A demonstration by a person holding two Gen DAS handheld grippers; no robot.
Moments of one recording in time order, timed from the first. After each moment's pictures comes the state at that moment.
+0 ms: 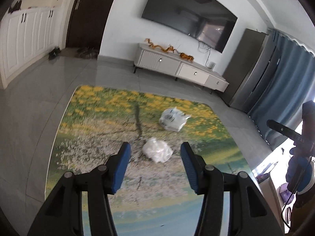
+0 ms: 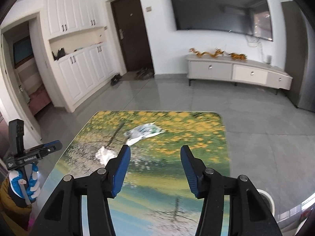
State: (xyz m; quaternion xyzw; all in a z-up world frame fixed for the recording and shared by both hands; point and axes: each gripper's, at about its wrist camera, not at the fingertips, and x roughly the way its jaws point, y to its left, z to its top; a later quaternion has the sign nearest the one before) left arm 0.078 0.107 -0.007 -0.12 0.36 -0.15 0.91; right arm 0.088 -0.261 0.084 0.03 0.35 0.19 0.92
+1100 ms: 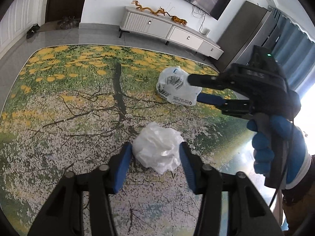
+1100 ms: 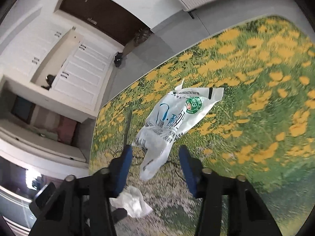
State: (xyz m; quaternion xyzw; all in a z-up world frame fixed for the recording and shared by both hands) left arm 0.180 0.055 -0.107 -0.10 0.47 -0.21 0.85; right arm 0.255 -0.189 -0.076 0.30 0.52 0.22 0.77
